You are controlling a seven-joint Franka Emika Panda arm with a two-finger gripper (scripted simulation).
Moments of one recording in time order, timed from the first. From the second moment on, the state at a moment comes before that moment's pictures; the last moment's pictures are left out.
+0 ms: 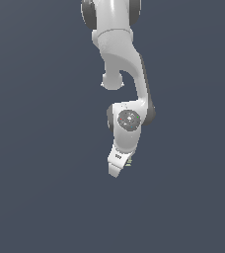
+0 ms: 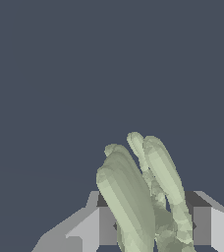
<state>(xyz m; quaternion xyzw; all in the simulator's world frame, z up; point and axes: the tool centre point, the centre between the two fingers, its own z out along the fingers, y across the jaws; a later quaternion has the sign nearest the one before) 0.052 0.049 0.040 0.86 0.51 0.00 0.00</state>
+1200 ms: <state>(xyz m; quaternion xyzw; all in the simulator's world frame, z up) 0.004 -0.011 0.092 0.86 0.51 0.00 0.00</state>
